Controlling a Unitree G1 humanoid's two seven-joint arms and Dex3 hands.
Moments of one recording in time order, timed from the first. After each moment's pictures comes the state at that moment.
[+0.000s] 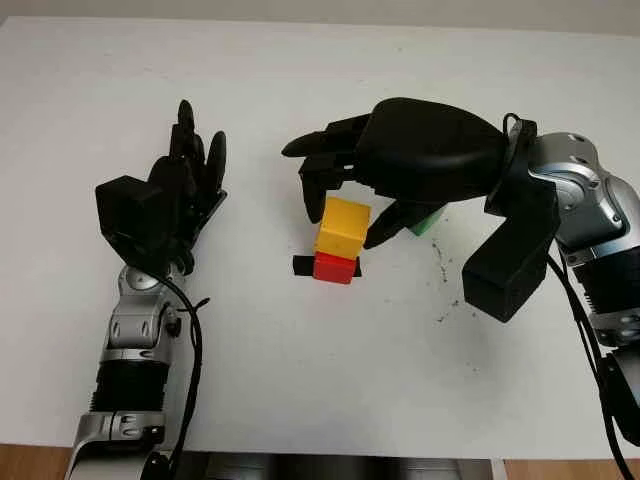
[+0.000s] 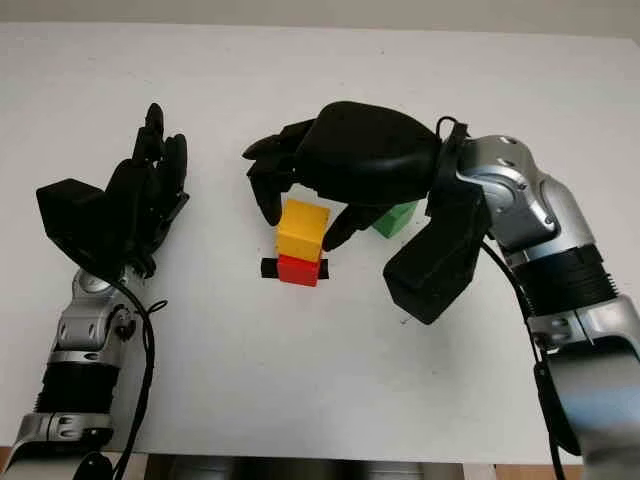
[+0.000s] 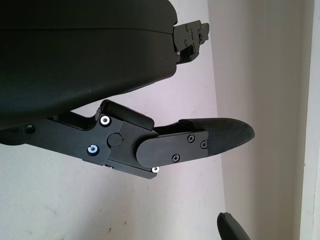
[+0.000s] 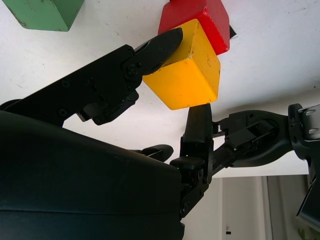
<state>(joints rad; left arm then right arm) -0.50 0.19 0.16 0.25 -0.10 0.06 -0.09 -0.91 -0.64 0.27 0.32 -0.43 -0.81 0.57</state>
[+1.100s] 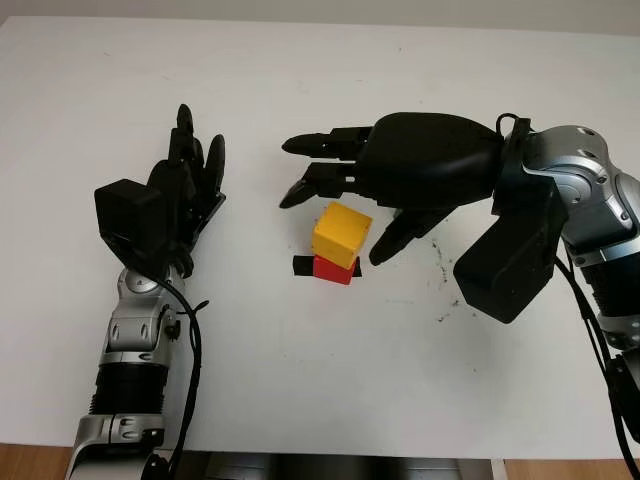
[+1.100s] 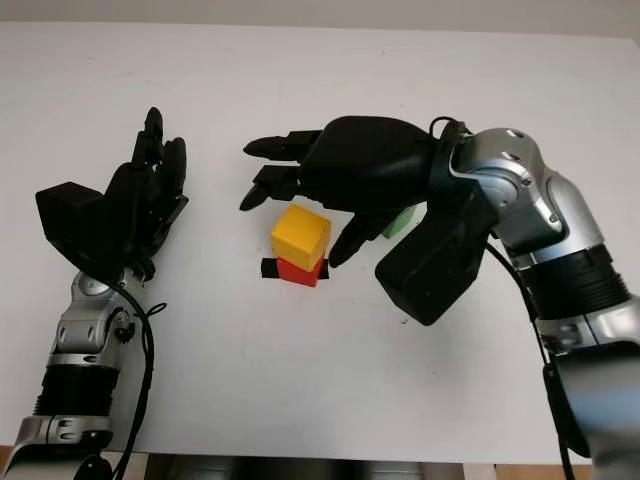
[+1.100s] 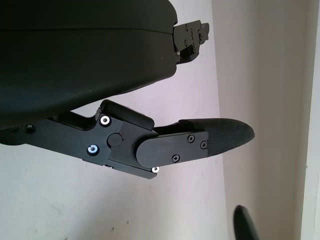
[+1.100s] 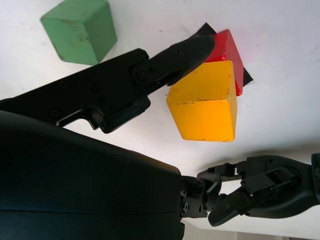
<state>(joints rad) -0.49 0.19 0.16 0.24 -0.12 0.07 -0.09 -0.90 -0.70 0.29 0.18 -0.44 -0.64 0.78</state>
